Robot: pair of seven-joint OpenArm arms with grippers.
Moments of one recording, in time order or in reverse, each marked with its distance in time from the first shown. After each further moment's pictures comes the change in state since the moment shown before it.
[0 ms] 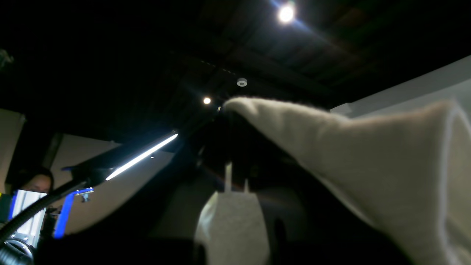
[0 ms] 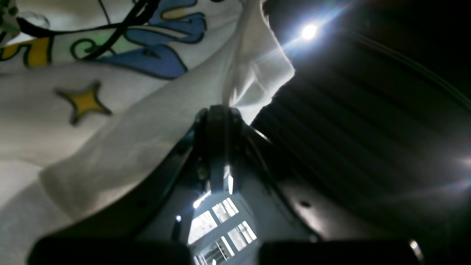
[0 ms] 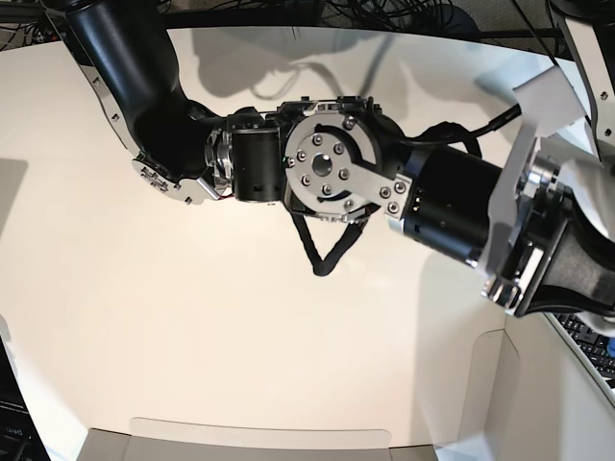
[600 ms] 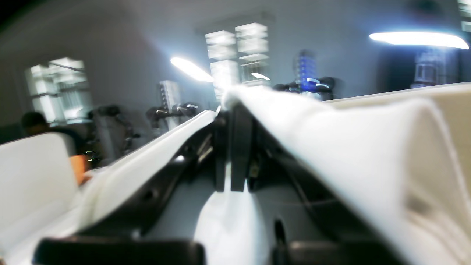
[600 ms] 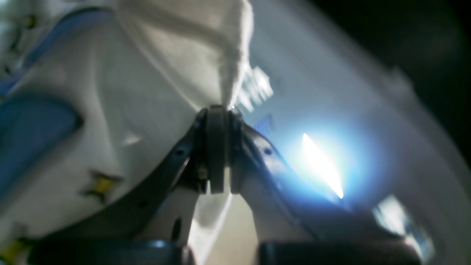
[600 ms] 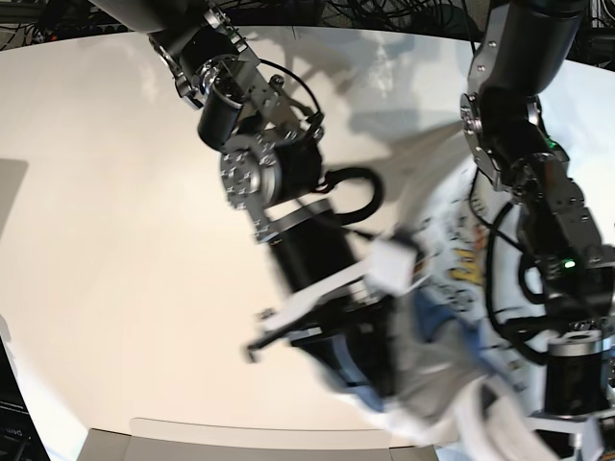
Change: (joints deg) left arm 24.2 30.1 19.1 -3.4 -10.8 -0.2 -2.8; right arm -30.0 0.3 25.7 -0.5 -8.5 0.2 -2.0
